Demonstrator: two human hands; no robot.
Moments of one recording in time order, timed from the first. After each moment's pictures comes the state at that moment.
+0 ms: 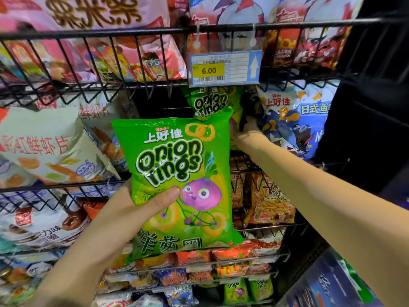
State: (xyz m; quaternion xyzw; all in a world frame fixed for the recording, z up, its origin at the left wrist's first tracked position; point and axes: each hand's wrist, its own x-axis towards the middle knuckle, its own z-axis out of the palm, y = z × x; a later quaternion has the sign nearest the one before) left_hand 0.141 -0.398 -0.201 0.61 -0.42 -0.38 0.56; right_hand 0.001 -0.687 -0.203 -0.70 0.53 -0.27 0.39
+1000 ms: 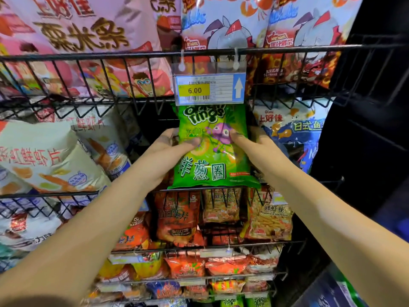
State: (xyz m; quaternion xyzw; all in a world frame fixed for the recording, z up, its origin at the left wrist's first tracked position) left_hand 0.145 -0.547 -0.172 0.61 -0.41 -0.36 0.58; right_hand -0.053 -0.646 -0.177 -0.67 0.40 -0.37 0.51
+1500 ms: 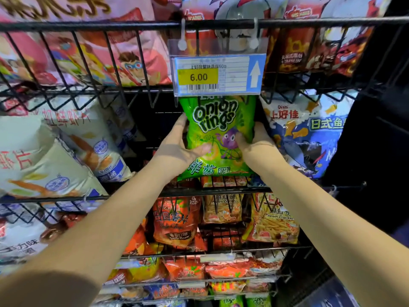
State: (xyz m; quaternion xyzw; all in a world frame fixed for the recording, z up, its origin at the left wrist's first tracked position) left_hand 0.159 -0.600 -0.209 0.63 -0.53 -0.22 0.52; right_hand -0.018 -0.676 -0.193 -0.74 0.52 -0.27 0.33
